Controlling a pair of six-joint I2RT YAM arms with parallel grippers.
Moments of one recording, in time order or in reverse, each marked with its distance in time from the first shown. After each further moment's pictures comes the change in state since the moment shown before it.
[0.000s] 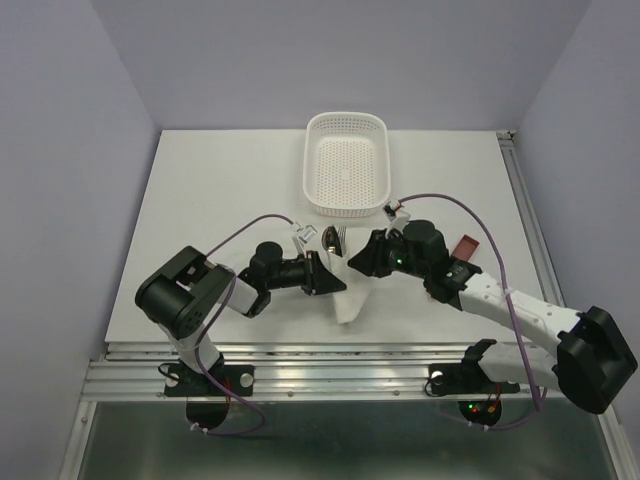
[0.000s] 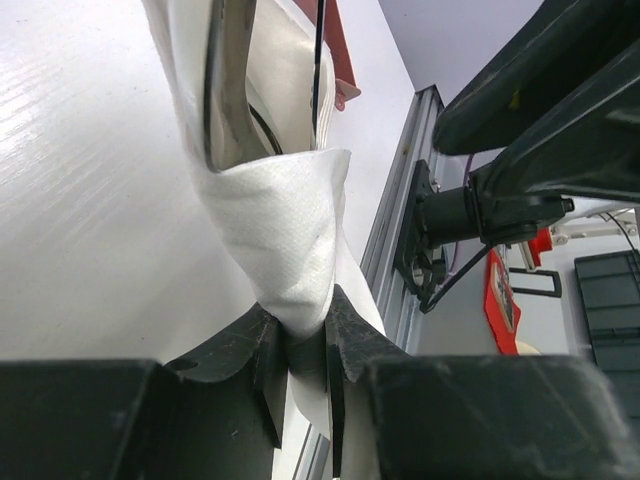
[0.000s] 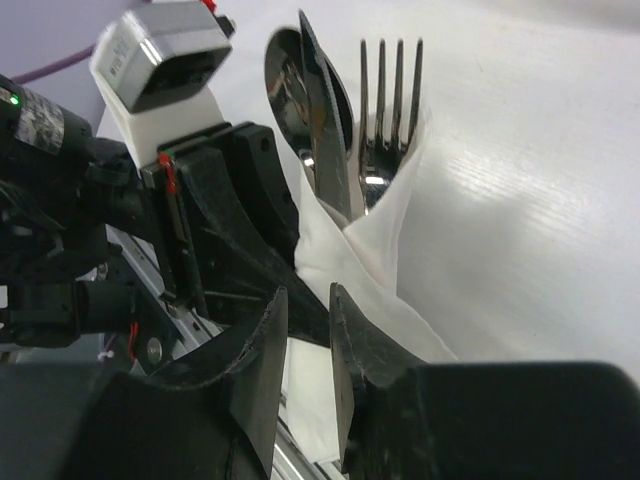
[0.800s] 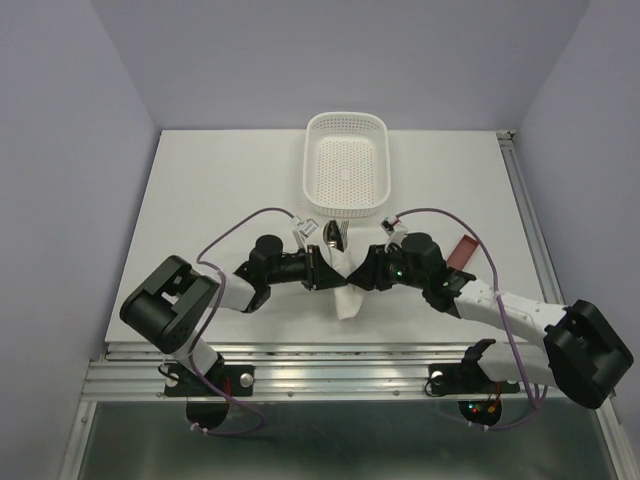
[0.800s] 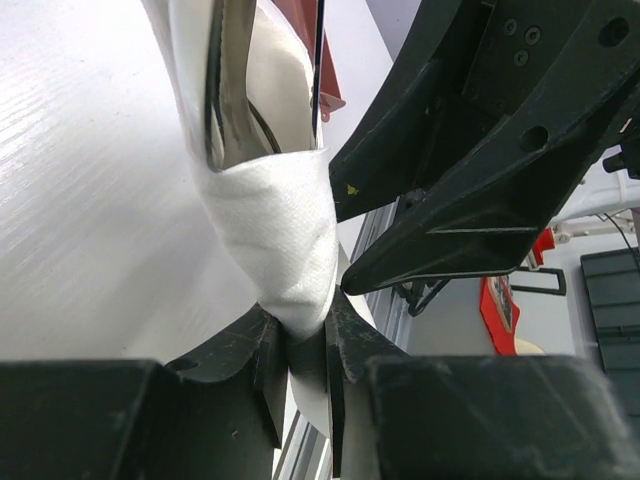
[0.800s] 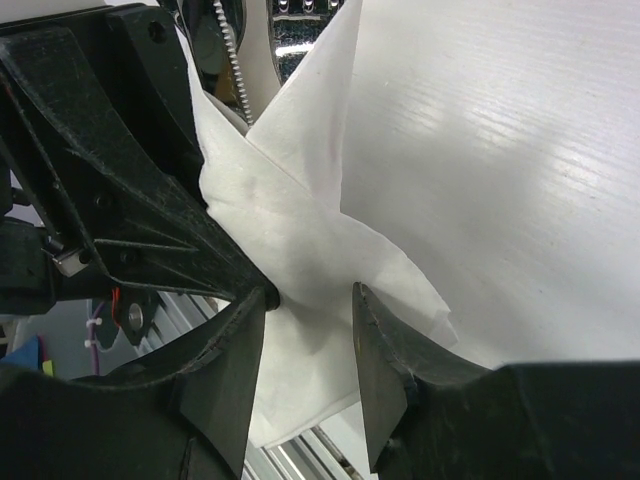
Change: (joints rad) left arm 0.000 -0.108 0.046 -0.162 0.000 0.023; right arm 0.000 0.031 -0.140 0.106 -0.060 0.029
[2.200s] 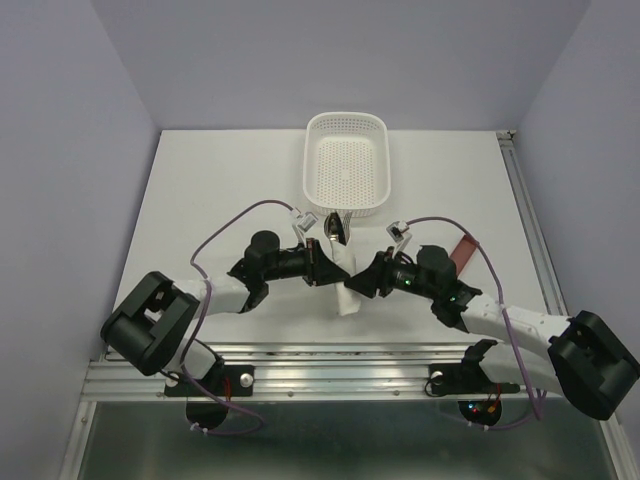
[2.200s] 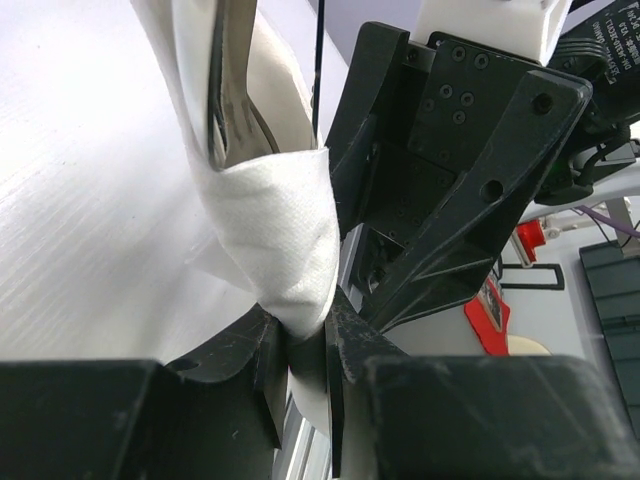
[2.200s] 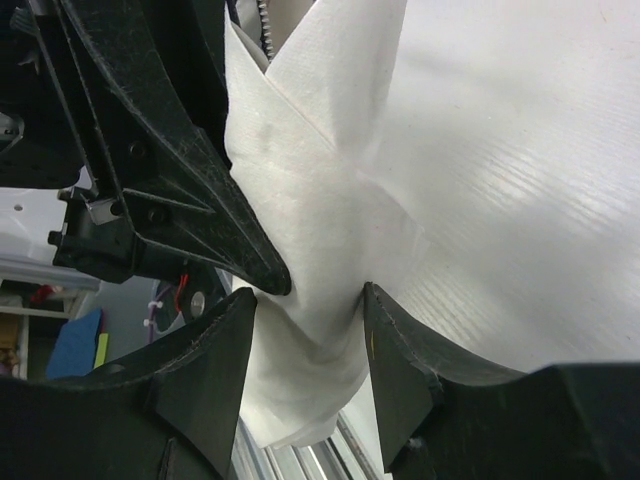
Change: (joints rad) left arm -0.017 -0.142 0.031 -0.090 -0.002 0.001; right arm 0.002 -0.076 -0.152 0.309 -0.111 0.053
